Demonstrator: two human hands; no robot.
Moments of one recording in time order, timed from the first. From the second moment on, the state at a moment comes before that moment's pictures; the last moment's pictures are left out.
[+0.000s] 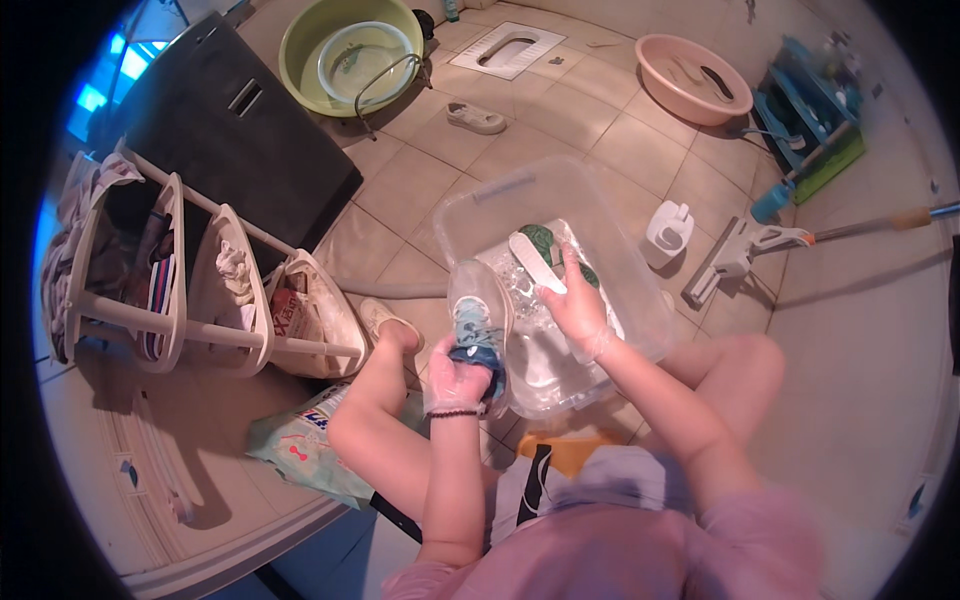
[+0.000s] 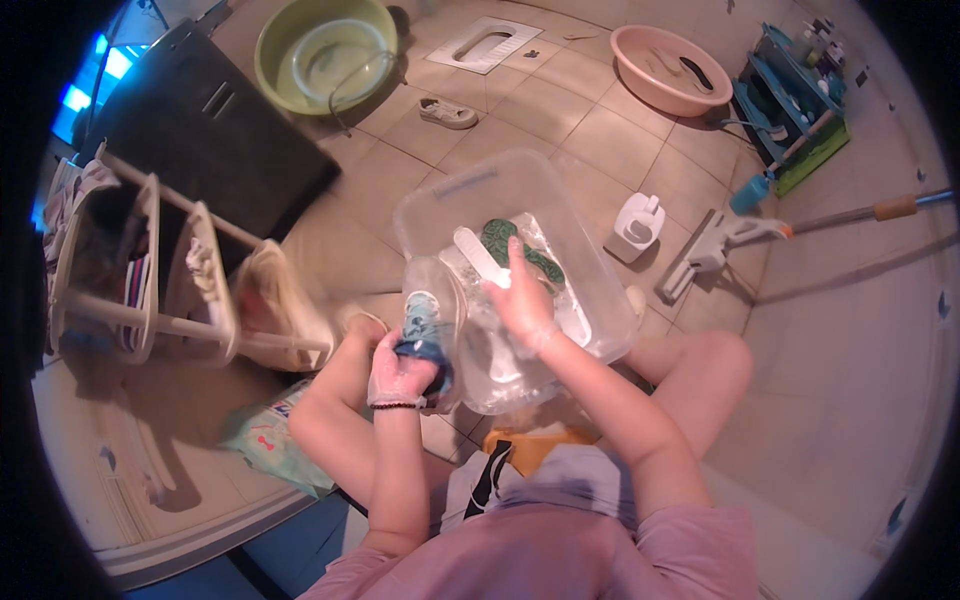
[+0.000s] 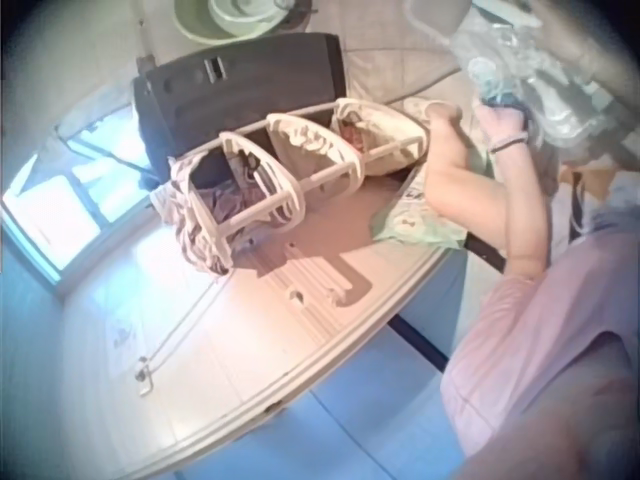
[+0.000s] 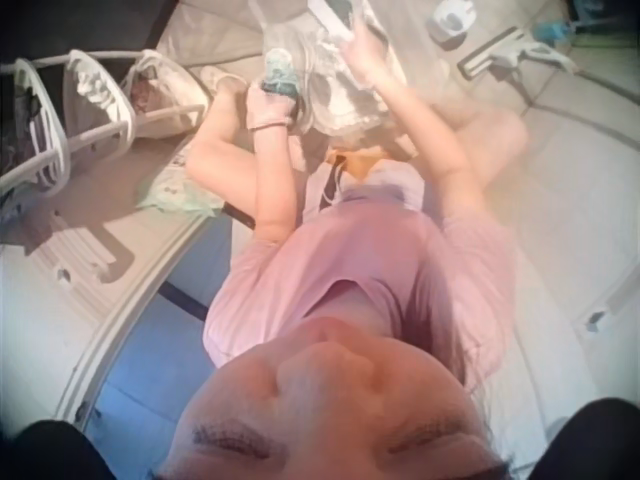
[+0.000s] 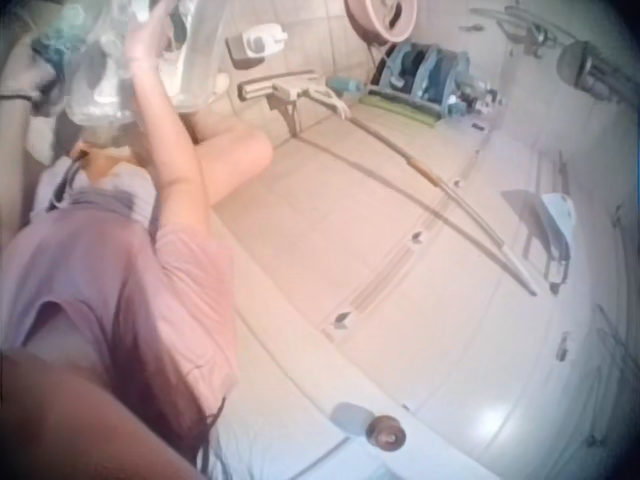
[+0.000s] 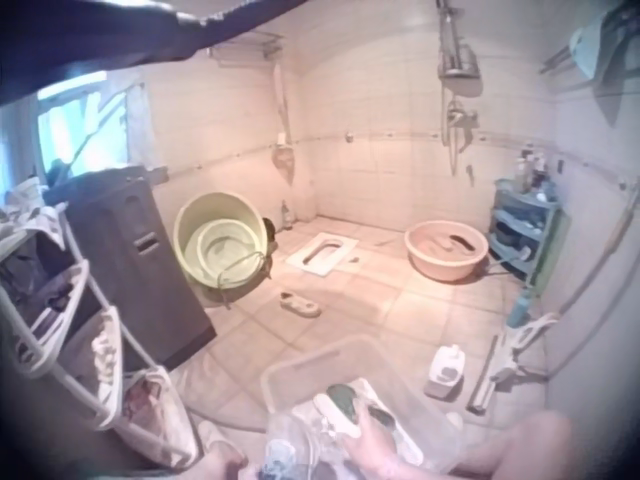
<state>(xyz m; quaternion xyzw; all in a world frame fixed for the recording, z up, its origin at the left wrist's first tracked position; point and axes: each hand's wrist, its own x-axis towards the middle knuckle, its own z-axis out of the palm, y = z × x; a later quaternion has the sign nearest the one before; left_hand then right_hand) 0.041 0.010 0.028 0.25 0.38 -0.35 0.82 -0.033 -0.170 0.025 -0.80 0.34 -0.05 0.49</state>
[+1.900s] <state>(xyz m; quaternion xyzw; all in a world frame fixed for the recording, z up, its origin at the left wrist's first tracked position) 0.009 0.007 -0.072 0.92 -0.24 -0.04 0.31 -0.035 -0.141 -0.048 -0.63 0.35 0.07 0.69</state>
